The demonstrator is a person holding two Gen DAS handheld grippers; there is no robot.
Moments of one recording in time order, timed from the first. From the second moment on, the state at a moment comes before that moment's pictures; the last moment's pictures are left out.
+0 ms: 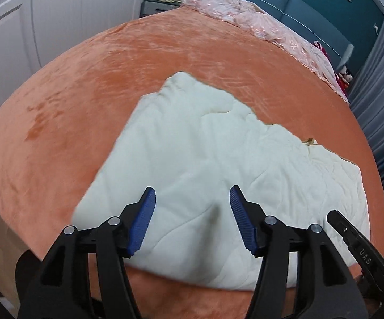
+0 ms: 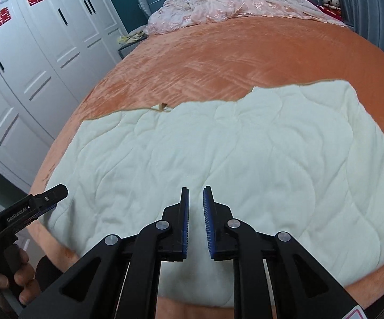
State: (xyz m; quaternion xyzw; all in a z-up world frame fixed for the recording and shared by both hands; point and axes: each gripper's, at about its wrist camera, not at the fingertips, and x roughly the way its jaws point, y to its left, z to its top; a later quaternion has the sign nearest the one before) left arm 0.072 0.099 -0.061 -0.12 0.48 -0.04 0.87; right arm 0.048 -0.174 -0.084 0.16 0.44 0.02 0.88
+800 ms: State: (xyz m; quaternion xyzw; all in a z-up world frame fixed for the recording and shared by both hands) left arm 0.058 0.142 -0.120 -0.32 0.52 -0.05 0.79; right arm 0.025 -0.143 -0.135 0.12 0.48 0.02 0.87
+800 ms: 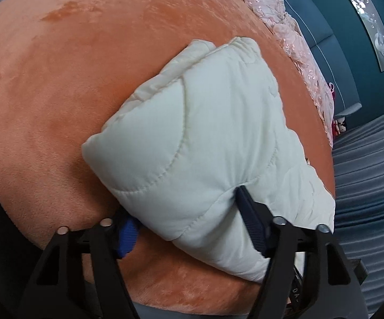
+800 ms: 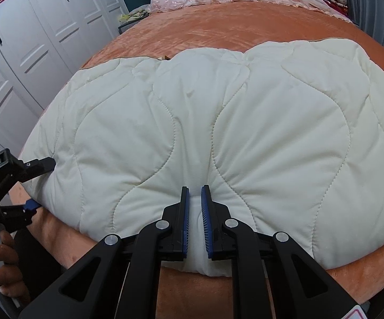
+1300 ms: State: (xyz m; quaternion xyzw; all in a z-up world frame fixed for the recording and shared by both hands) left arm 0.032 0.110 0.023 -0.26 0.43 -0.15 0.85; right arm -0.013 -0.160 -0.109 0.22 0.49 0.08 0.84
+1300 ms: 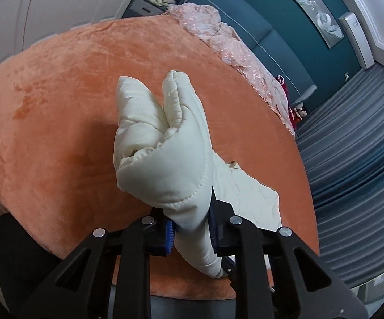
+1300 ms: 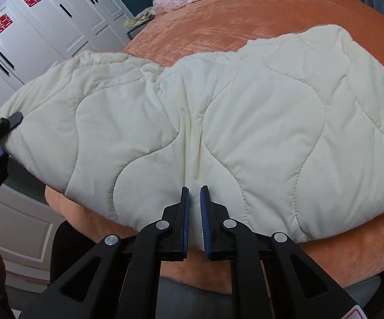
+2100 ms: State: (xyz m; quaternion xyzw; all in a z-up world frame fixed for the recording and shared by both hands) left arm -0.017 -0.124 -0.004 0.04 0.49 -0.25 0.84; right arm -0.128 -0.268 -0.068 0.28 0.45 -0.01 0.85
